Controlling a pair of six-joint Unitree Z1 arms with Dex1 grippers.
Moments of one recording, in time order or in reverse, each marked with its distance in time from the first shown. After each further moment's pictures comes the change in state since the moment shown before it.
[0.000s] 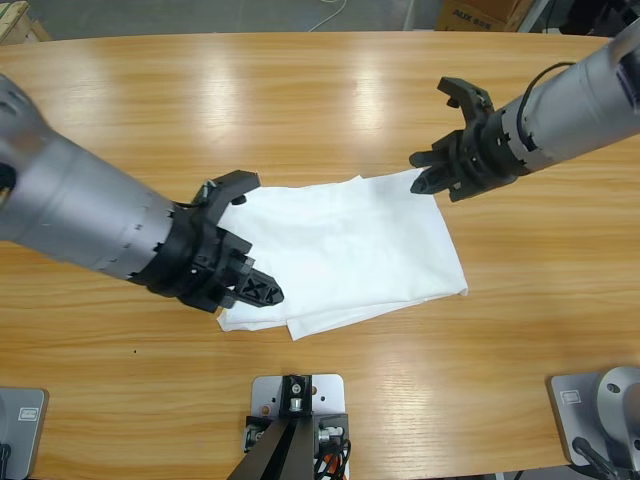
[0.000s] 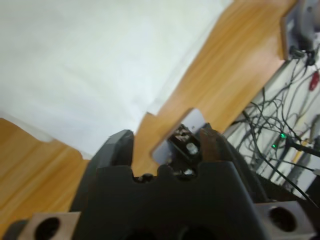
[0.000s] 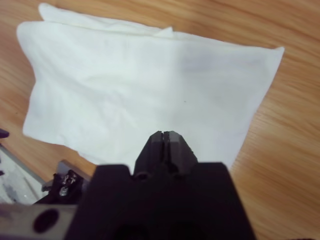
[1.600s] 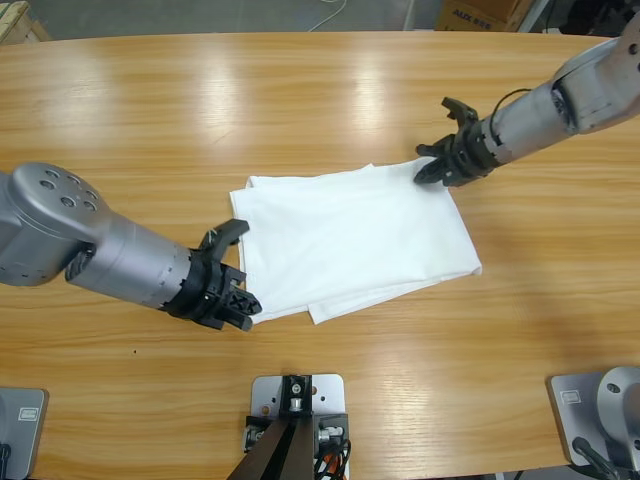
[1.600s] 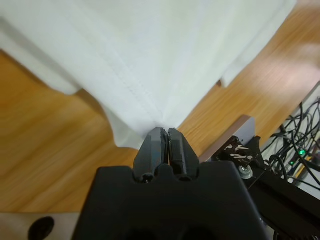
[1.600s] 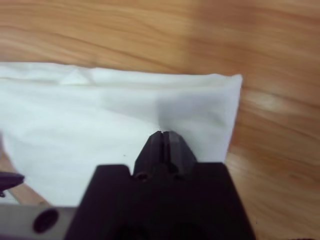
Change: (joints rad) arm 0 0.046 0.094 0.315 -0.380 -0.032 -0.088; arm 1 -0.263 0.242 0.050 -0.235 0.136 -0.100
